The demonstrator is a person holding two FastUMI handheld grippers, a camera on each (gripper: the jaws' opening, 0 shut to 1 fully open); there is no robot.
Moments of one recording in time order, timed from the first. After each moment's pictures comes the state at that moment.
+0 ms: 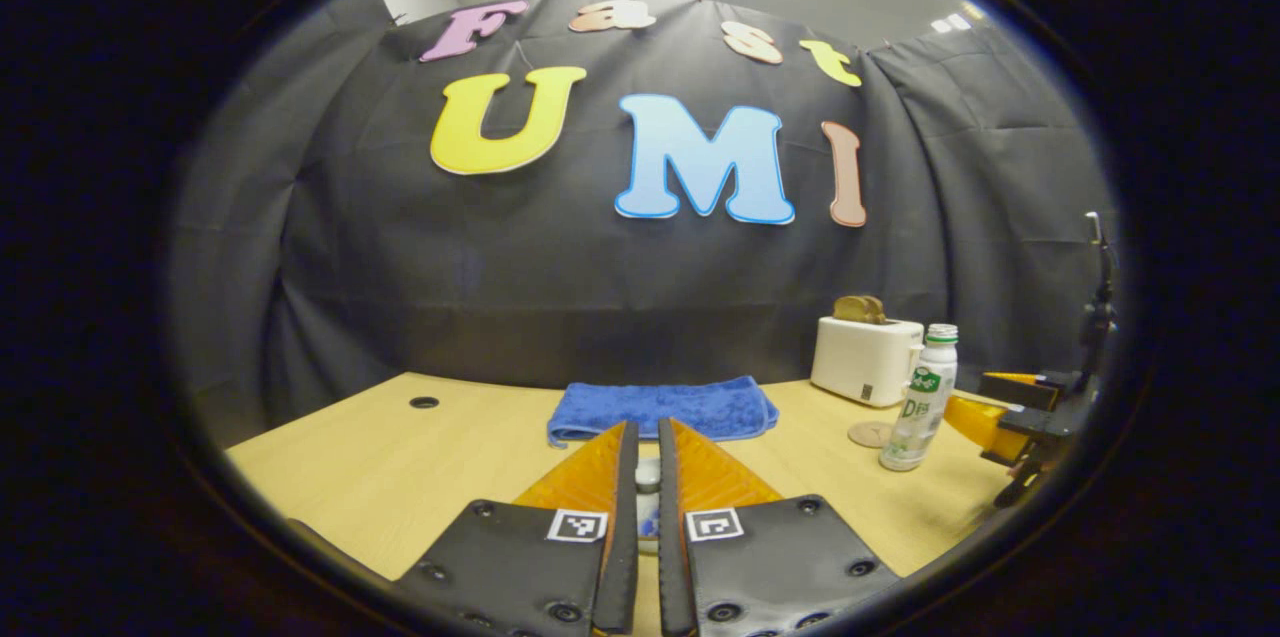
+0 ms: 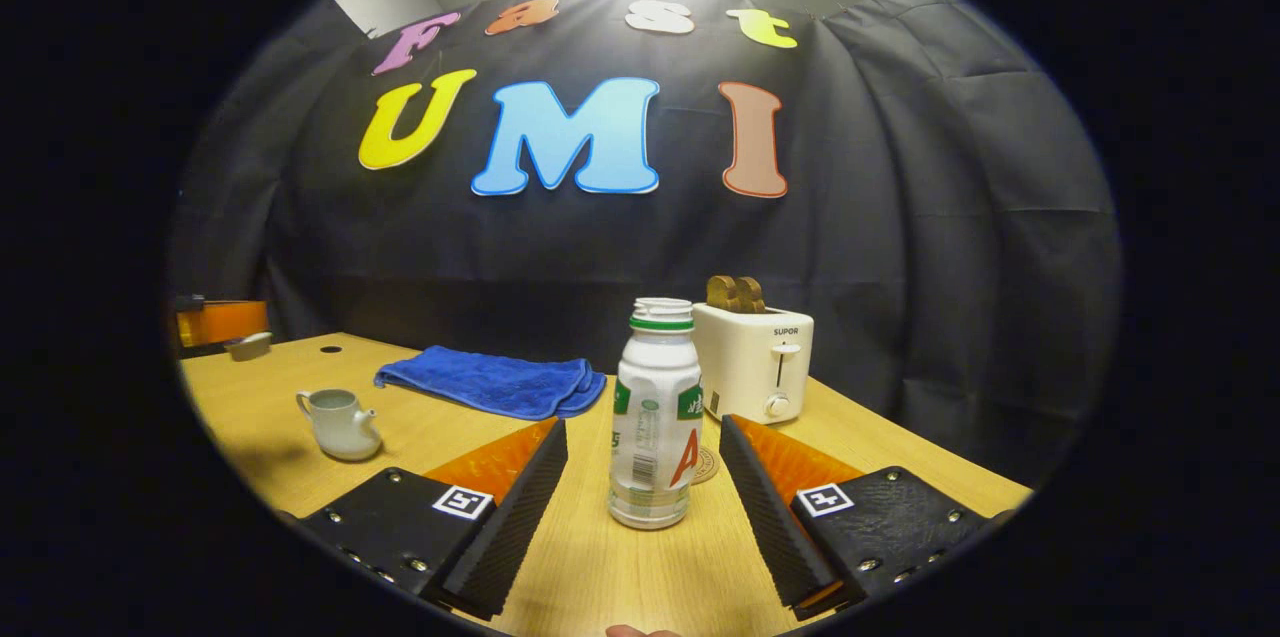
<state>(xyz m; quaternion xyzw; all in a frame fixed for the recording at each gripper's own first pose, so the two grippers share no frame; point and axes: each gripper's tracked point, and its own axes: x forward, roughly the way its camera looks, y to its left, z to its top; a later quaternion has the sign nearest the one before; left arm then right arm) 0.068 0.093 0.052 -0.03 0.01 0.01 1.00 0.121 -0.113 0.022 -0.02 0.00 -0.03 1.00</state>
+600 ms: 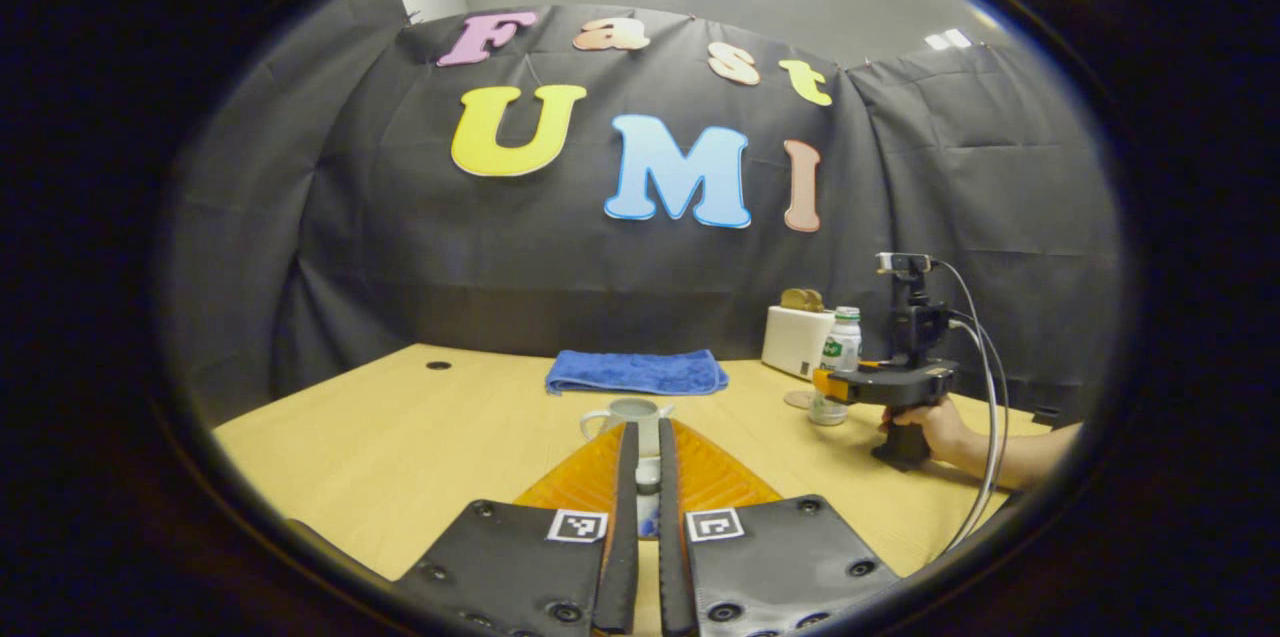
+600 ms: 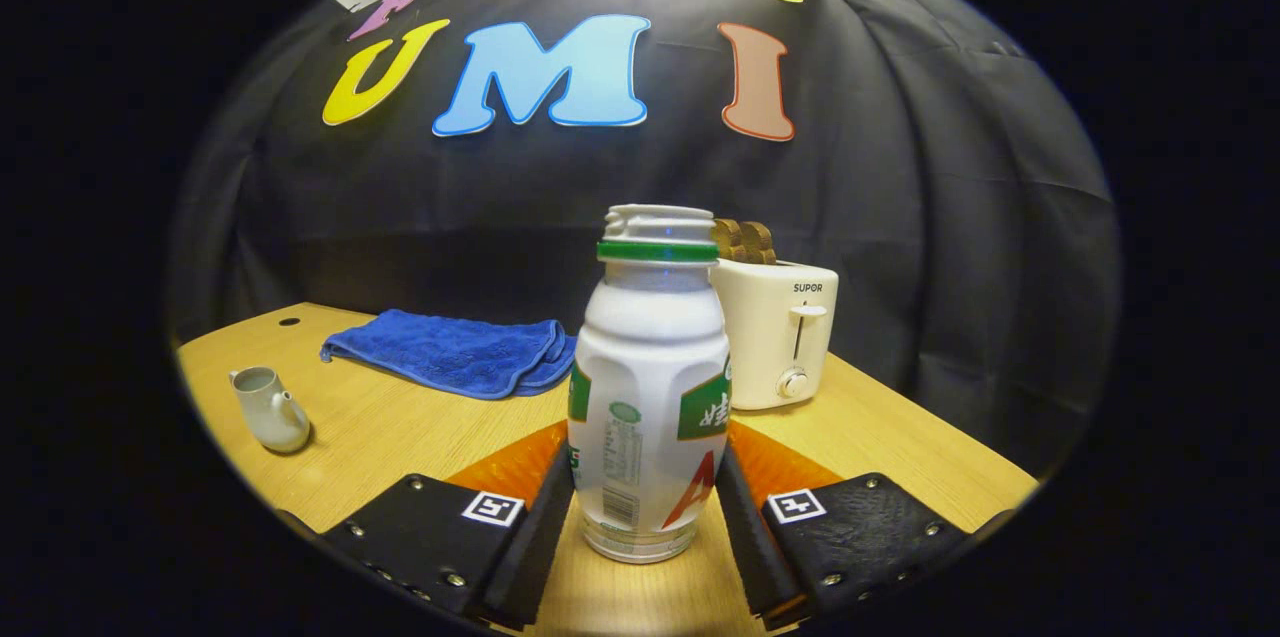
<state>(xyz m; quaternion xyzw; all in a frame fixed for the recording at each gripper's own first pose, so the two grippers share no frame) -0.069 0.071 0.029 -0.05 0.01 -0.02 1.00 0.192 -0.128 -0.009 -0.03 0.06 -0.06 1.00</state>
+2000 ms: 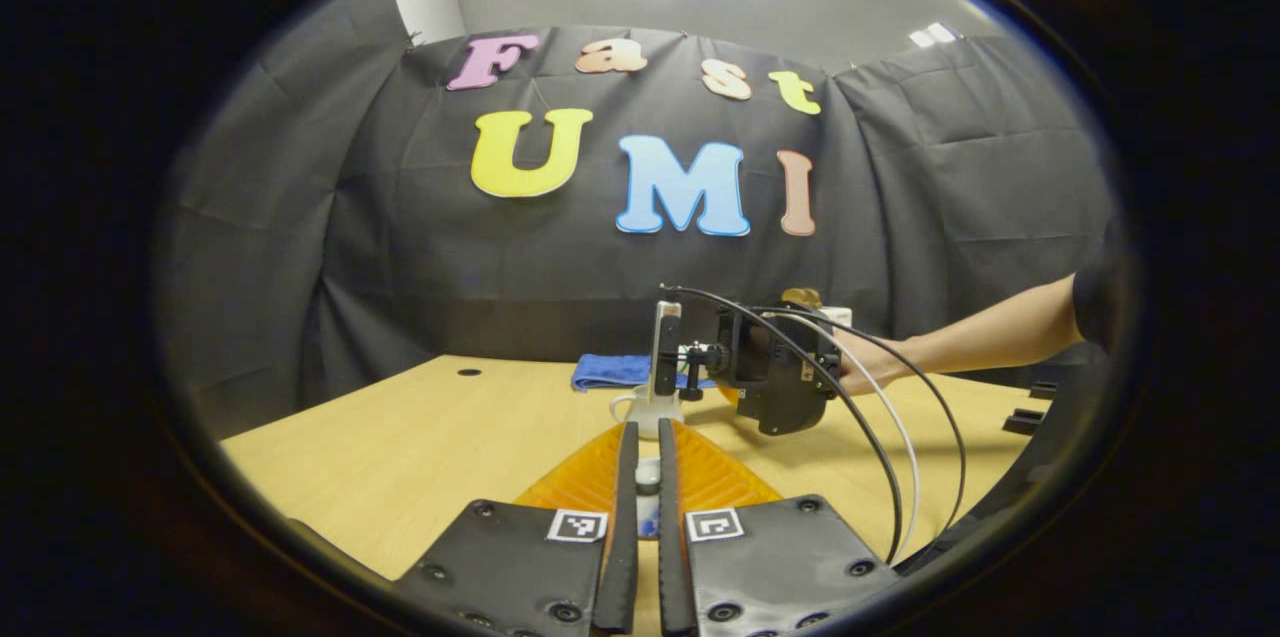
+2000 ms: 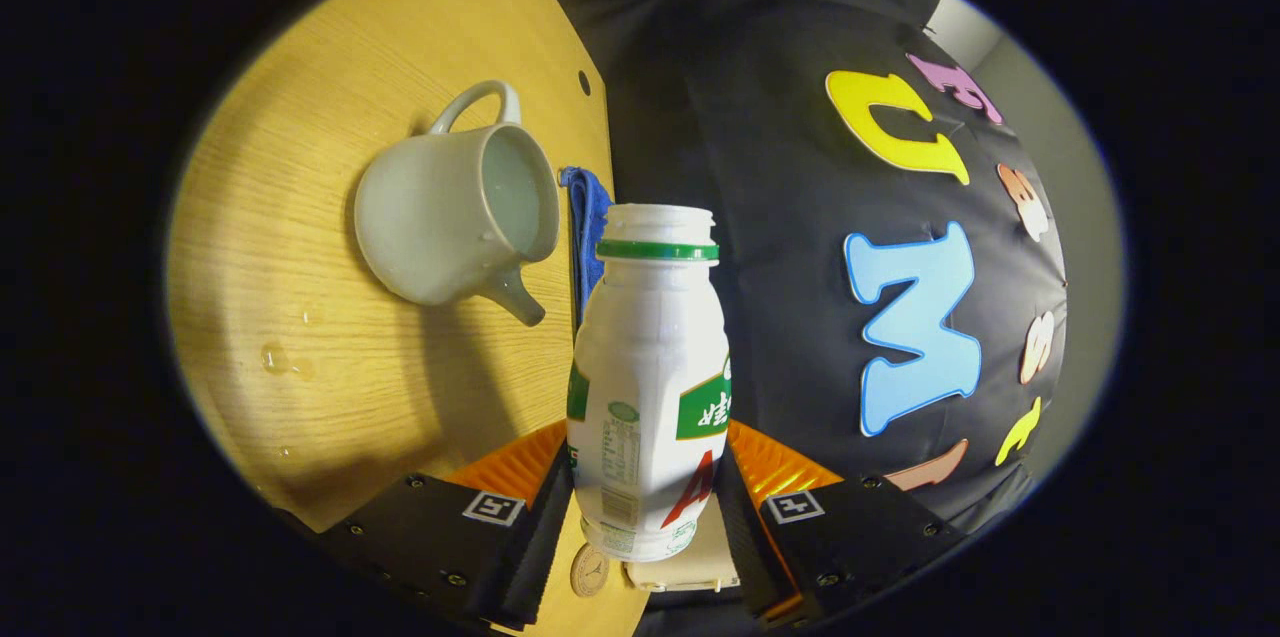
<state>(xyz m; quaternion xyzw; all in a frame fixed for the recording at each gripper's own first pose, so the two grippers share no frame) -0.124 0.091 0.020 -0.02 -0.01 -0.01 1.00 0.210 0.063 -0.004 -0.67 0.02 0.08 0.74</state>
